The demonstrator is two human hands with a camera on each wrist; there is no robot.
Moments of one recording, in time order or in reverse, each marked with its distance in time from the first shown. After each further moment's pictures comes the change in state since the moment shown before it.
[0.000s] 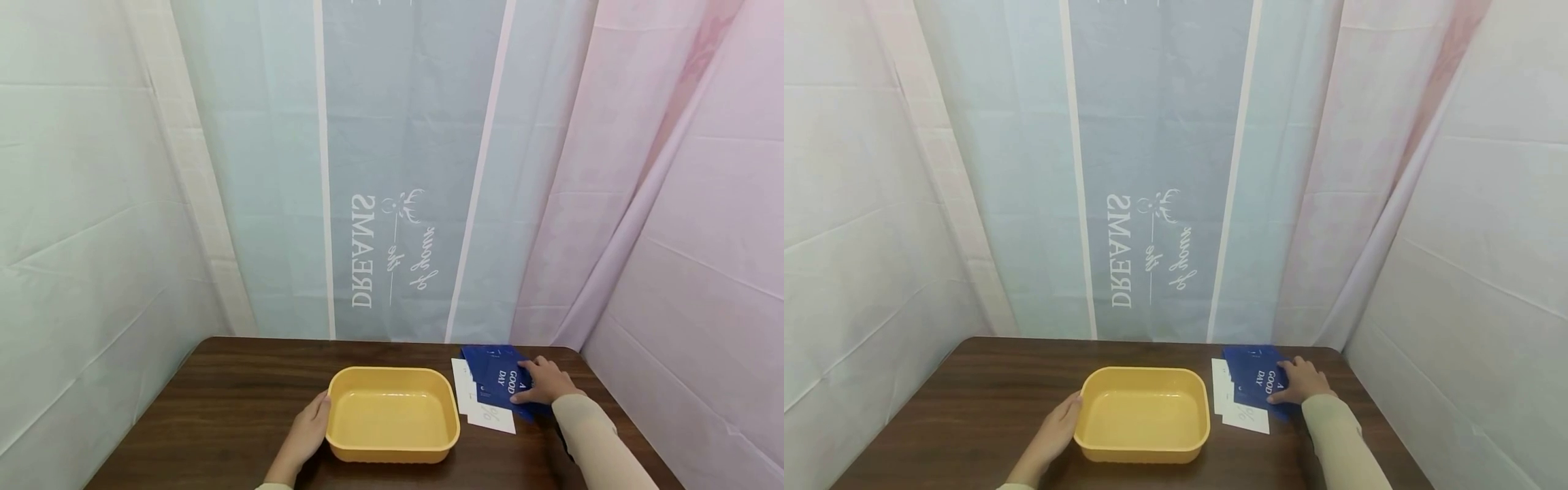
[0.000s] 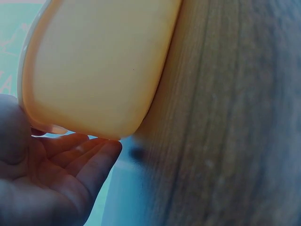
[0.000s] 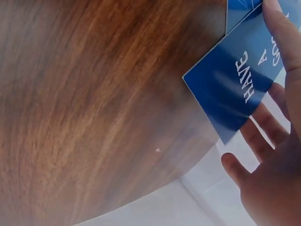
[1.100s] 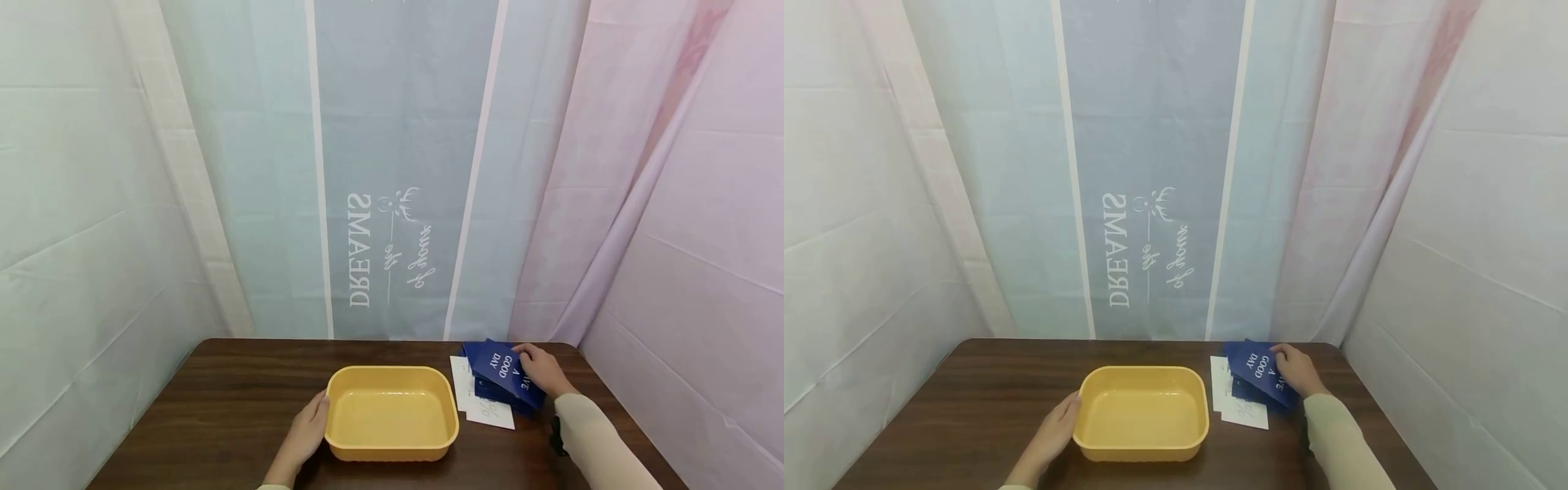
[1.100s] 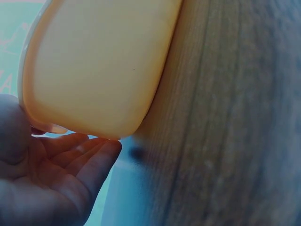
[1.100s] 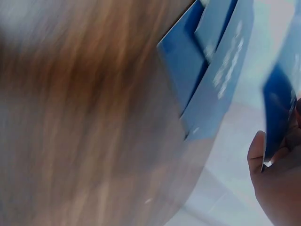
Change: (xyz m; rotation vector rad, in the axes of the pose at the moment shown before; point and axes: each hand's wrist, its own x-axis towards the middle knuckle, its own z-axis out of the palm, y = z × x) left_hand 0.000 0.000 -0.002 -0.013 -0.026 -0.022; right_hand -0.003 -0.021 -0.014 0.482 0.186 0.082
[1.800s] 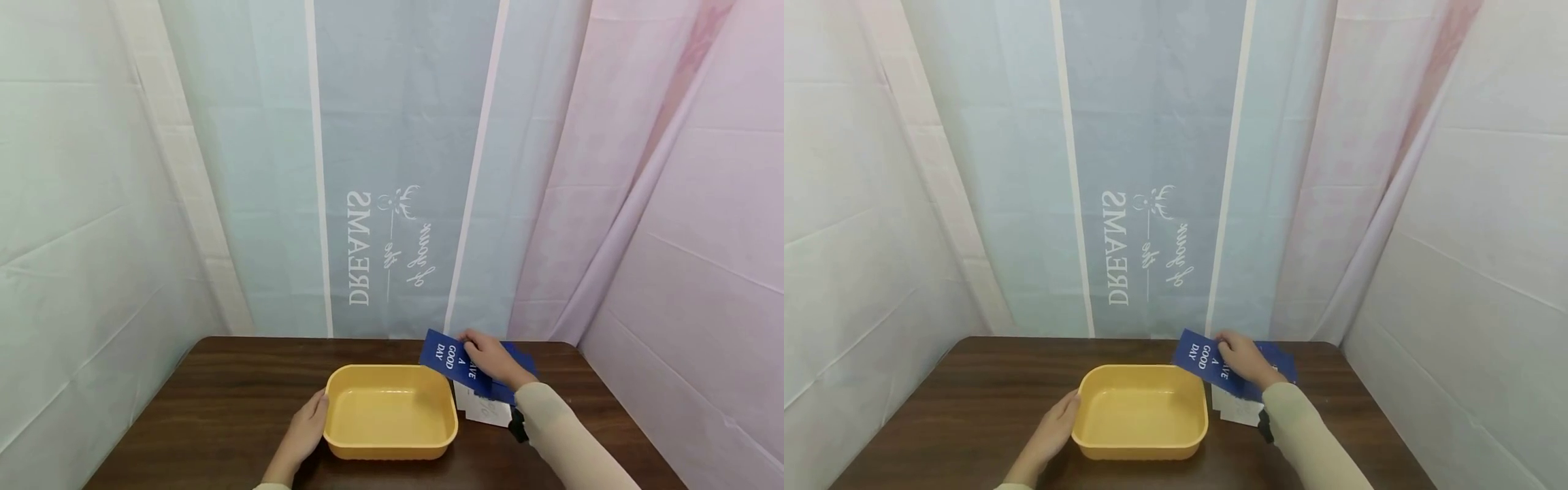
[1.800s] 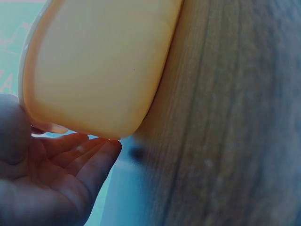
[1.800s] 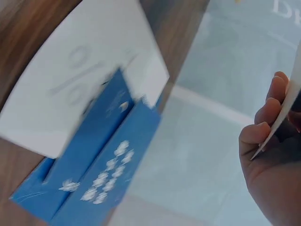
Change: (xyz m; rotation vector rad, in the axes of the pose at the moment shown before) left_hand 0.000 0.002 -0.001 0.001 -0.009 -0.018; right_hand 0.005 -0.106 0.031 0.145 -0.135 -0.248
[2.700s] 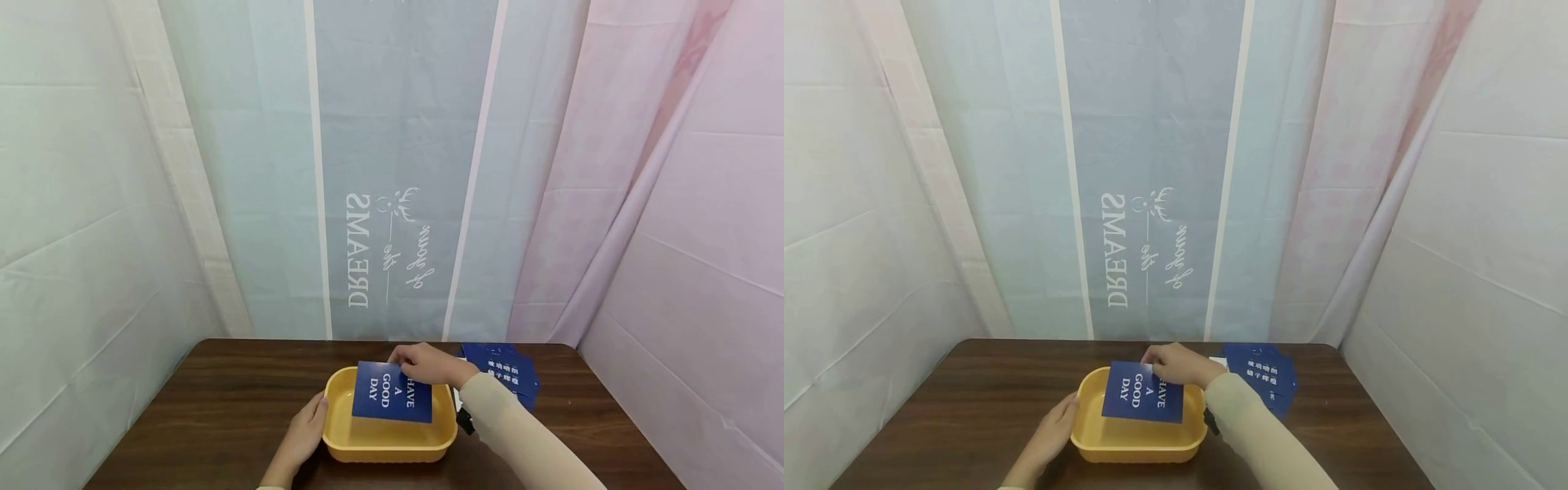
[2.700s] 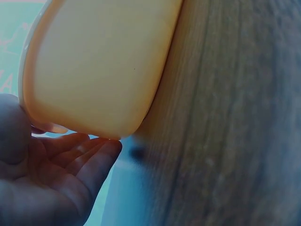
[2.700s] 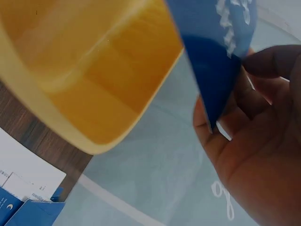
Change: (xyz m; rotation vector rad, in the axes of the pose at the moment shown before) left_hand -0.002 0.001 0.001 0.006 0.017 0.032; right_hand 0.022 -0.099 0.052 -0.107 -0.457 -0.222
